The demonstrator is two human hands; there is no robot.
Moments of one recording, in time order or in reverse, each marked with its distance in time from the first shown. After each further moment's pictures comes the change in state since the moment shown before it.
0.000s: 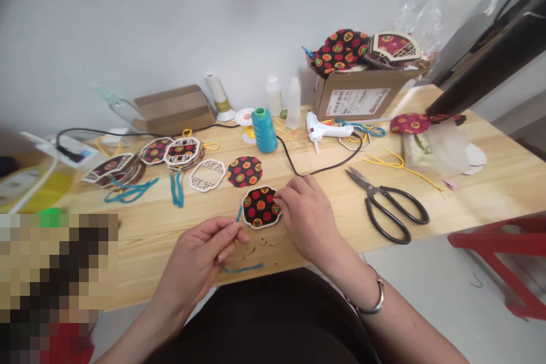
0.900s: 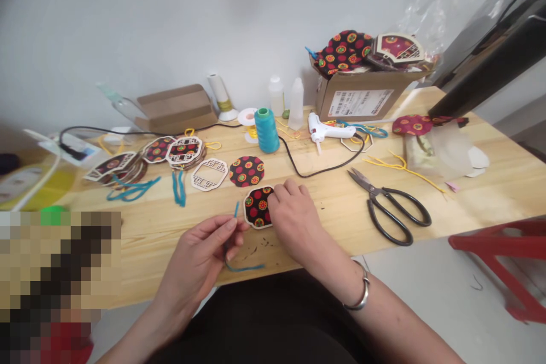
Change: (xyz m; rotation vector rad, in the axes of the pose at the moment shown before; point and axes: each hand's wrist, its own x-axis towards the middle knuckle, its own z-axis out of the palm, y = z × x) left_hand 0.001 -0.001 0.002 -0.165 0.081 -0.009; right_hand 0.003 -0.010 0.017 -0.343 -0.203 -0.224
